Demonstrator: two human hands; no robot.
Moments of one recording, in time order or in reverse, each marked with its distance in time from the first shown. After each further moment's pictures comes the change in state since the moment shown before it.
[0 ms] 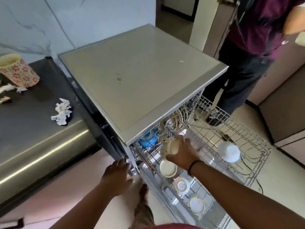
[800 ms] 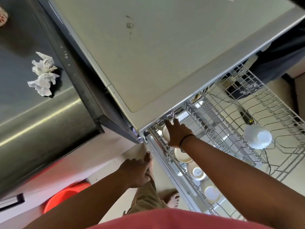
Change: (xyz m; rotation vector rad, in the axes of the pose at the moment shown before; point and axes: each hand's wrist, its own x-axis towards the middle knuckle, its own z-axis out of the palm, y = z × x) left_hand 0.037 0.005 0.063 0.040 -0.319 0.220; right_hand 0.108 -0.008 0.108 -0.539 -0.369 -0.206
